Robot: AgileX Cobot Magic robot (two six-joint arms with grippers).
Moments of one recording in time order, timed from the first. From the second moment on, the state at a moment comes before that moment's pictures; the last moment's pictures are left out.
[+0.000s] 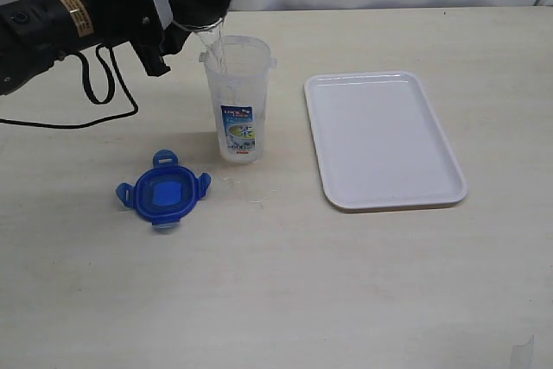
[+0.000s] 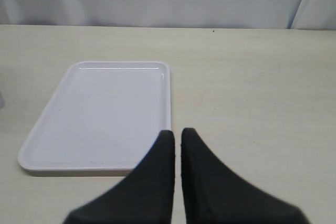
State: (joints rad) left arm -0.25 1.82 -0.94 0.66 -0.73 0.70; right arm 0.01 0.00 0.00 0.01 0.35 -0.05
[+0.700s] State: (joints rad) left arm -0.25 1.87 -0.96 0.27 -0.71 0.20; right arm 0.01 0.00 0.00 0.01 0.35 -0.05
